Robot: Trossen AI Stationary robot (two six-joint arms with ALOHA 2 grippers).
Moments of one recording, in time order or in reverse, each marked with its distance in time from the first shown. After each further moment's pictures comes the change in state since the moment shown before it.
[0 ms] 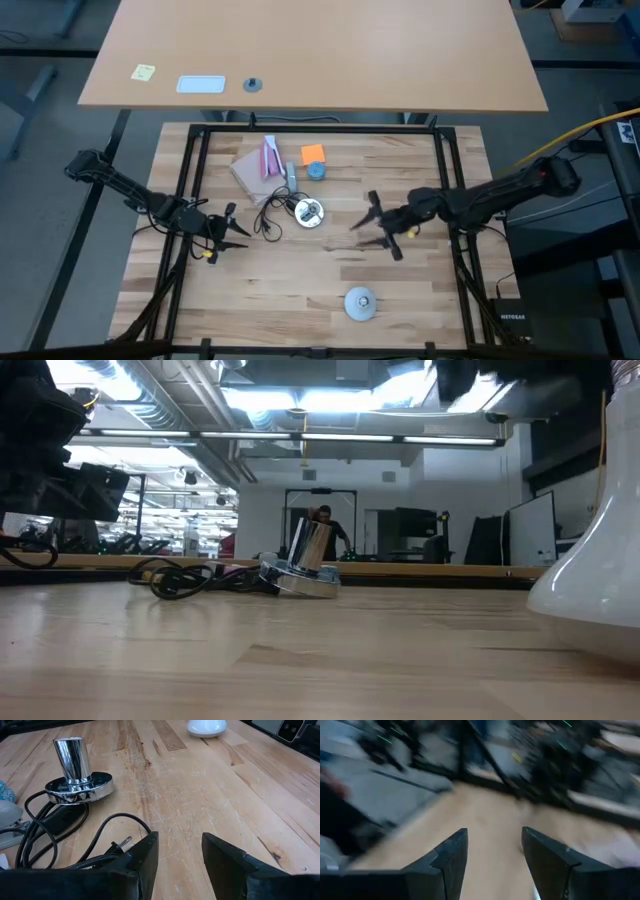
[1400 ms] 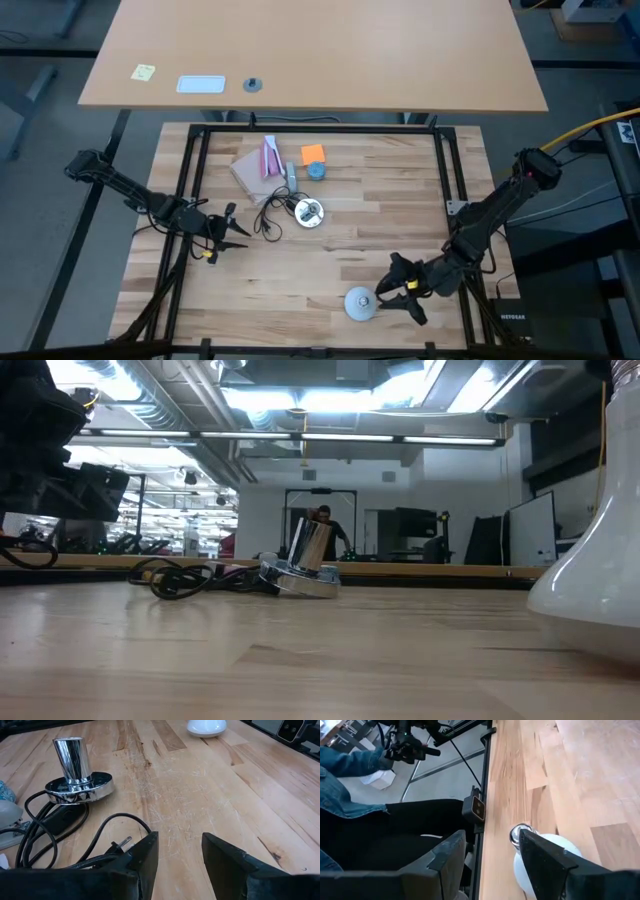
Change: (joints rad) left arm 0.000 0.000 0.000 0.000 0.000 0.001; right arm 0.581 0.162 0.139 -0.309 0.485 0.975
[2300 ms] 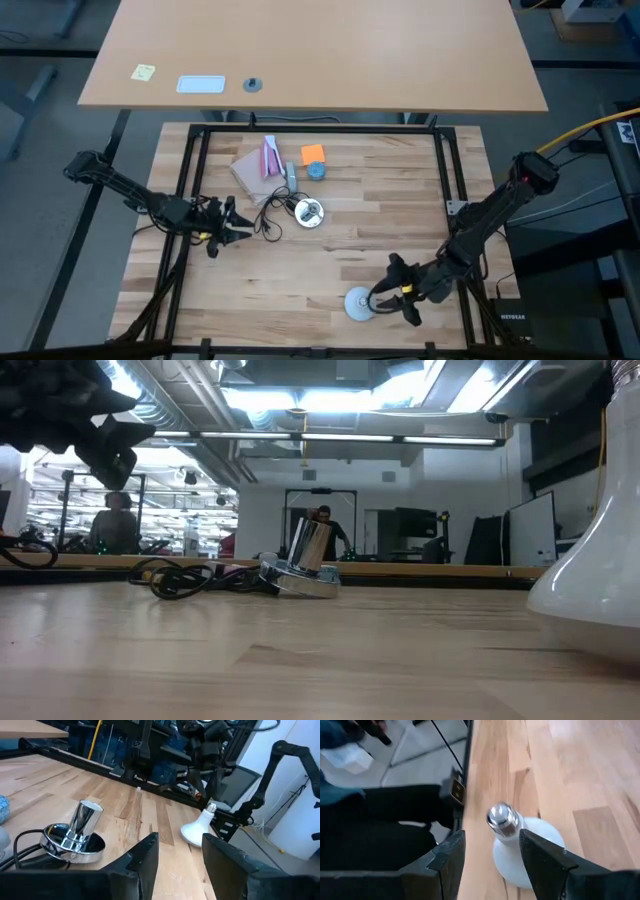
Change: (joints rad) left arm 0.018 0.003 0.000 0.410 -0.076 -0.388; right arm 0.000 0.084 0.000 -0.047 0.001 -0.007
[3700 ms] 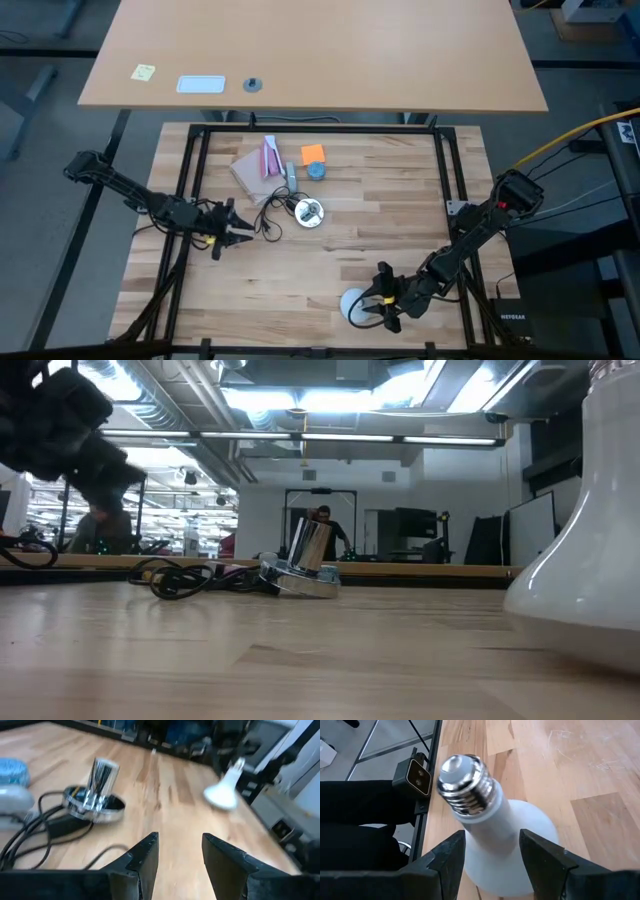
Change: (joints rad) left arm 0.000 0.002 0.000 -0.217 -0.002 0.020; right arm -0.008 0.269 0.000 0.200 0.086 -0.002
